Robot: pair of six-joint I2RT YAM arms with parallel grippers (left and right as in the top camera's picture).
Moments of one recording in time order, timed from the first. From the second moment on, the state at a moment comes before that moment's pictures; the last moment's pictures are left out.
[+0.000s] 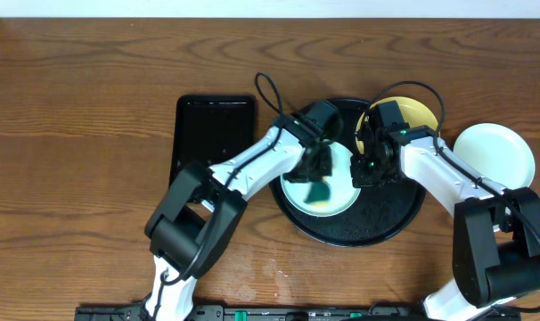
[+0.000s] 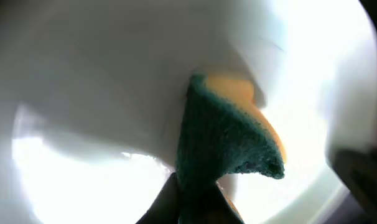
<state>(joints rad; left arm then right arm) -0.68 2.06 1.45 -0.76 0.17 -0.72 0.25 1.77 1.03 -0.71 -0.16 0.20</state>
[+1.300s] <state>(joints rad) -0.71 2.07 1.43 -0.58 0.21 -0.74 0.26 1.77 1.03 -0.70 -0.14 0.20</state>
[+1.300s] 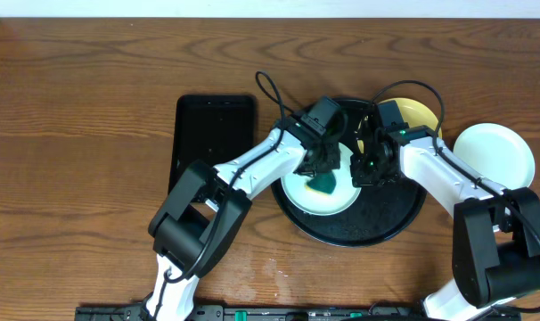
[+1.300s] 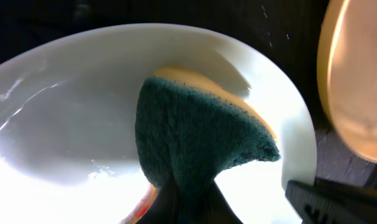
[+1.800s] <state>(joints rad) -0.61 2.05 1.49 -0.88 0.15 -0.67 0.26 1.77 1.03 -0.71 -0.13 0.20</state>
